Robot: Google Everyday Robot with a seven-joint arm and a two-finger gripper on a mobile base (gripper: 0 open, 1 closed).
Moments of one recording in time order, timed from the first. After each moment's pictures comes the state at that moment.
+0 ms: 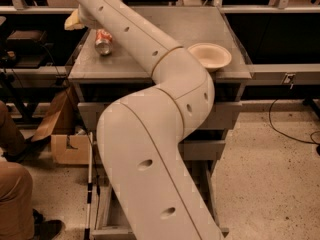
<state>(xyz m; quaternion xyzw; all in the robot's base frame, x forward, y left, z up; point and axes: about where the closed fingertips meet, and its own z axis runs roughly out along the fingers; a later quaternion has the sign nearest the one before) 0.871 0.216 0.905 -0.04 0.92 0.14 0.35</state>
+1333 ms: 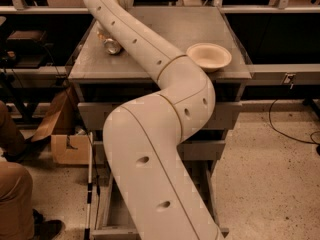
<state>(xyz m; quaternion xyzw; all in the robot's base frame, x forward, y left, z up) 0.910 0.160 0.859 0.03 0.93 0.11 0.35</state>
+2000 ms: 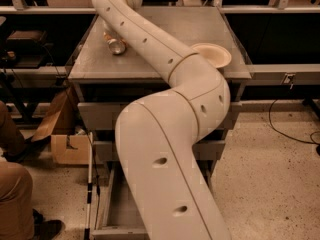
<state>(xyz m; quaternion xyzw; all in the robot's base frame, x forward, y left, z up) 0.908 0.144 0.861 0.02 0.92 0.11 0.37</state>
